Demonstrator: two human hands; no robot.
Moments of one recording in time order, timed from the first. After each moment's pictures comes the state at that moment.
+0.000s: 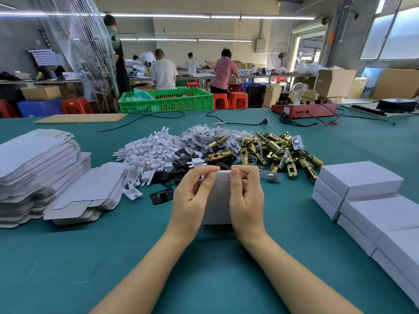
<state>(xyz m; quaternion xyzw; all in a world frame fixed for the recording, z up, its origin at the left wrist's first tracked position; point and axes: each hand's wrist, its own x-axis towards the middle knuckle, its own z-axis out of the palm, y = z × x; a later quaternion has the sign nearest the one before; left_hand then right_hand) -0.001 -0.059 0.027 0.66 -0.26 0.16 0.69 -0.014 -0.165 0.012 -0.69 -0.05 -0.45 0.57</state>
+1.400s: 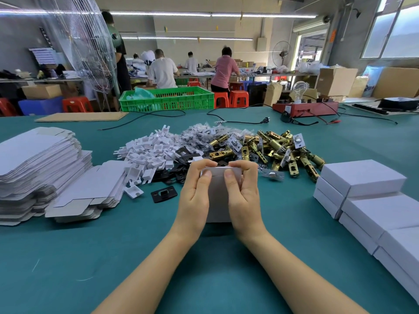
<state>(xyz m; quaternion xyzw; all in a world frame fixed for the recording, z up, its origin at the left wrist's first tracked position) -0.003 -0.063 0.027 0.66 -0.25 0.14 0.70 -0.016 -0.160 0.015 -0.69 -0.08 -0.37 0.62</state>
